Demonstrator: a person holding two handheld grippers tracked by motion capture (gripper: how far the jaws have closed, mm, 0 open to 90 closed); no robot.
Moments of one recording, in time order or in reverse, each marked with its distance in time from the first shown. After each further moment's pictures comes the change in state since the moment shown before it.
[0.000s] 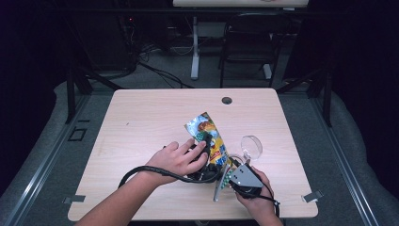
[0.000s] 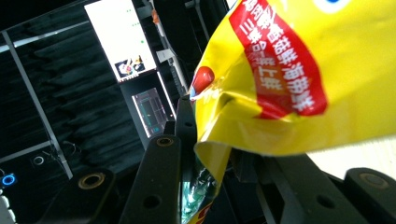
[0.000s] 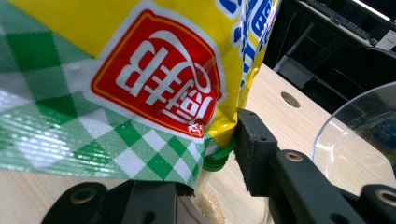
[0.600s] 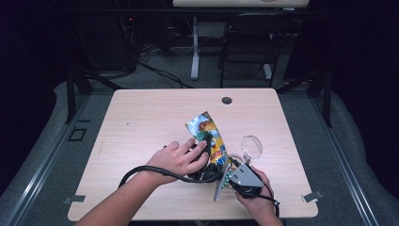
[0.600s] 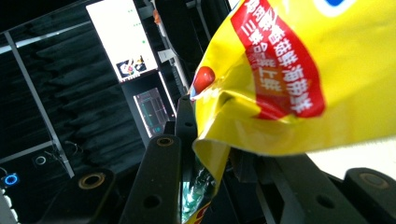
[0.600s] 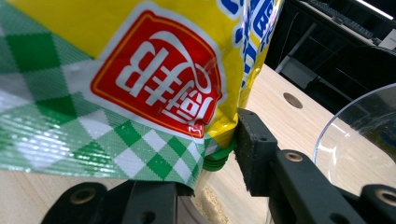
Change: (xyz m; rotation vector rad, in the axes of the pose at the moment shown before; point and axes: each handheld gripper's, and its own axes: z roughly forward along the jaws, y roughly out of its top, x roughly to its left) left arm 0.002 0.001 -0.001 0.001 0.002 -0.003; right arm -0.001 0.001 0.000 -0.002 0.012 0.009
